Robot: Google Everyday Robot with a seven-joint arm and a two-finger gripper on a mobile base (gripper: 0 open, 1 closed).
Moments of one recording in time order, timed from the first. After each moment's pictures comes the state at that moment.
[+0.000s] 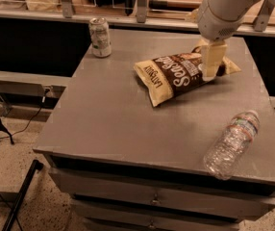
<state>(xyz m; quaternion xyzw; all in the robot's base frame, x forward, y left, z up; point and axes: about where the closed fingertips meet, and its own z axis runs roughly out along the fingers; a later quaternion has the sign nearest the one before) 0.634 -0.164 0.932 -0.75 0.61 -0.14 0.19</state>
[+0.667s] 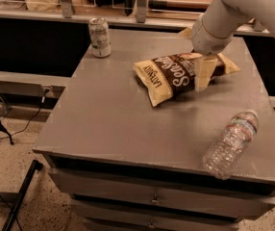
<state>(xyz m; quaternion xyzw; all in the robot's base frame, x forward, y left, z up) 0.649 -0.159 0.881 -0.77 0.60 -0.09 0.20</state>
